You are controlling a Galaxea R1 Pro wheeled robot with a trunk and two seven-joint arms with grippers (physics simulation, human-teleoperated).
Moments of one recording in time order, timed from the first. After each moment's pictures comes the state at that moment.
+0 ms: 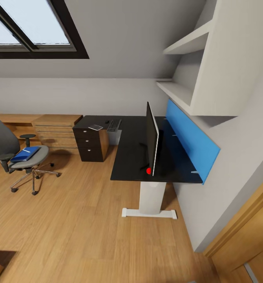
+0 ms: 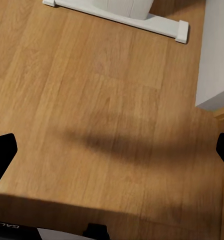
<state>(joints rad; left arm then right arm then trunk) -0.25 -0.05 0.47 -0.02 -0.22 -0.43 -0.02 -0.35 0.06 0.26 0.02 0.02 -0.54 -0.18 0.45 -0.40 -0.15</state>
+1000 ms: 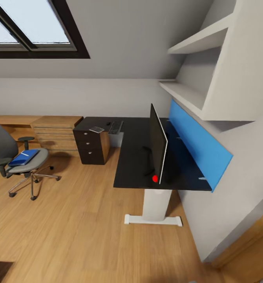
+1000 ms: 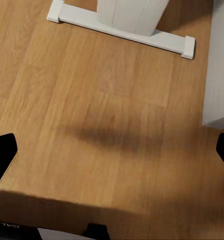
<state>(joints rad) -0.25 -0.04 0.47 -0.02 -0.21 -0.43 -0.02 -0.35 0.06 0.26 0.02 0.02 -0.54 -0.18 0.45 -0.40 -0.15</state>
